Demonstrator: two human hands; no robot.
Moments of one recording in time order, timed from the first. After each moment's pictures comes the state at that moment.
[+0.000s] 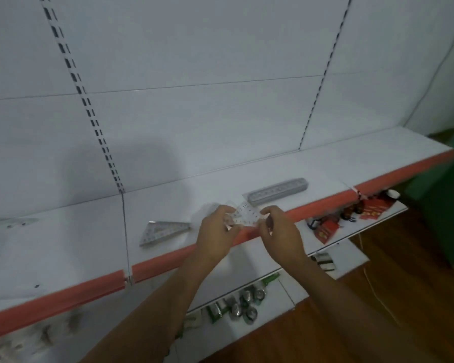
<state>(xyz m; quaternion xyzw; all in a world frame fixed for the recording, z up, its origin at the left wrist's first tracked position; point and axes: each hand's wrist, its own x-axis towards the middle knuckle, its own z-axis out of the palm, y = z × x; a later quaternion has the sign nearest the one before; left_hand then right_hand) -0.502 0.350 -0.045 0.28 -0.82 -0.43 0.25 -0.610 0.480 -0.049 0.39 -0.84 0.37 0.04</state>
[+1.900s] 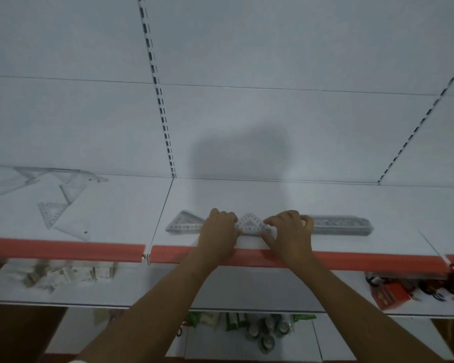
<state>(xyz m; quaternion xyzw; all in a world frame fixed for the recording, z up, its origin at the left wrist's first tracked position) -0.515 0.316 -0.057 0.44 -0.88 -0.11 0.16 -0.674 0.402 -0.060 0.58 -0.80 0.15 0.10</state>
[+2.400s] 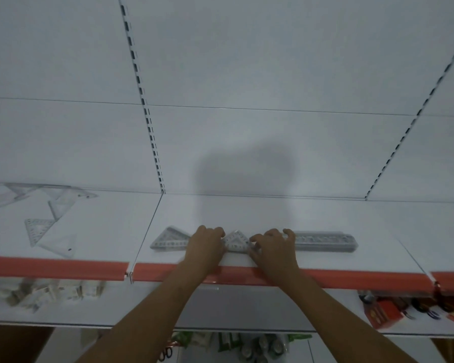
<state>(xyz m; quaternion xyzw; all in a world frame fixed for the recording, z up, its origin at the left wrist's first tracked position) -0.529 0.312 -0.054 0.47 -0.87 -0.11 0.10 -0.689 0.398 -0.068 0.62 -0.77 0.13 0.07</state>
